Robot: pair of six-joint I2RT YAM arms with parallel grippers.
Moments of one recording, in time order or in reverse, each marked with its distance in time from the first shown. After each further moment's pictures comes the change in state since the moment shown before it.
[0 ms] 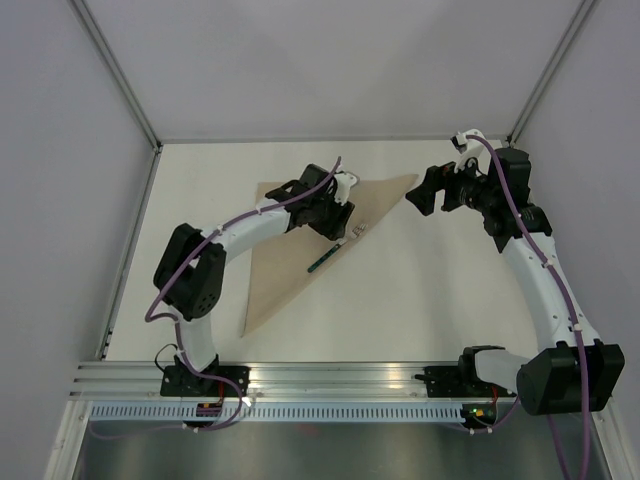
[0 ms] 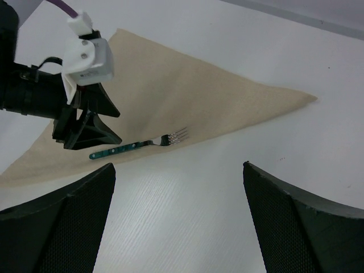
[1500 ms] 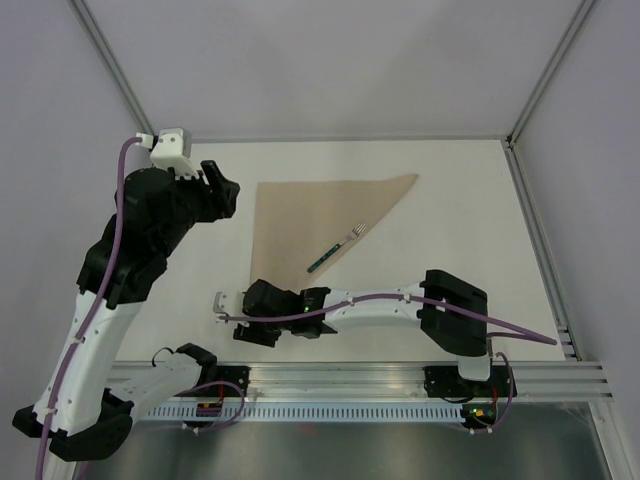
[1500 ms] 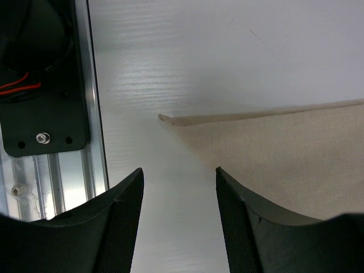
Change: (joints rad) left arm 0.200 -0.929 0.050 -0.388 -0.390 -0.343; right arm 1.300 0.701 0.205 0.183 0.562 -0.147
